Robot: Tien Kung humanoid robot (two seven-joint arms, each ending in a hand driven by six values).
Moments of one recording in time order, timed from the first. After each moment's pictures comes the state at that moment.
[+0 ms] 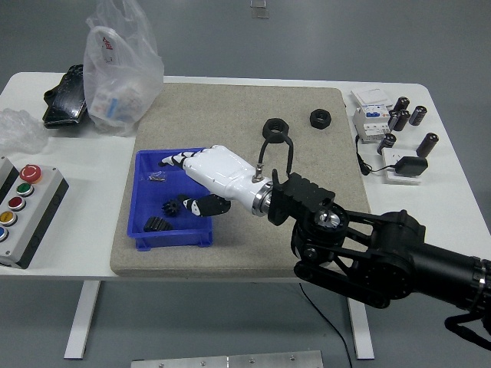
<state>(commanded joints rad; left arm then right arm) 0.00 0.10 -1.63 -0.18 1.33 0.18 0.35 0.77 -0.16 0.41 1.40 -1.96 -0.13 -0.24</state>
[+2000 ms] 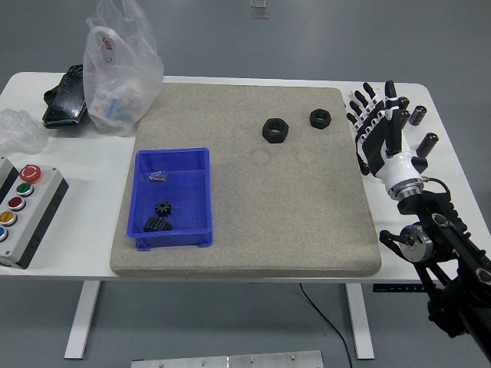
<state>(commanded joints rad) 0.01 0.09 -1.63 -0.18 1.34 0.18 0.35 0.27 -0.18 1.24 1.23 -0.79 -0.01 0.26</state>
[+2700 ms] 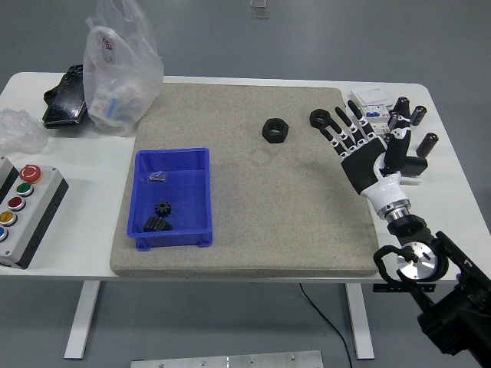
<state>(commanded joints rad) 0.01 0.09 -1.63 -0.18 1.33 0.18 0.36 0.24 -0.18 1.17 1.17 -0.27 0.24 0.28</state>
